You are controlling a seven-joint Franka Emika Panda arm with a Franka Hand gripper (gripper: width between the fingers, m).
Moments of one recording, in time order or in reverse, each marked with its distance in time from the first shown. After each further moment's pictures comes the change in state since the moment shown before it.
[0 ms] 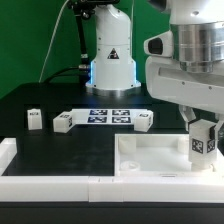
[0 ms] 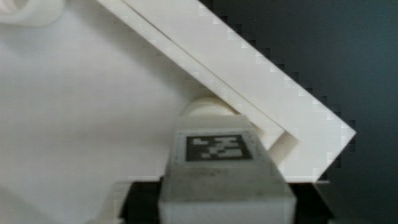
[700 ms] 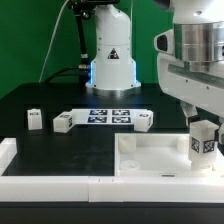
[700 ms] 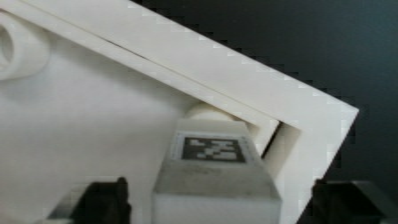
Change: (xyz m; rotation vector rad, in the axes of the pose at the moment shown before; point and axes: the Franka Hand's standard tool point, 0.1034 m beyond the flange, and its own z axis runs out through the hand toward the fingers) arm -0.002 -0.002 0.000 0.003 -0.008 0.191
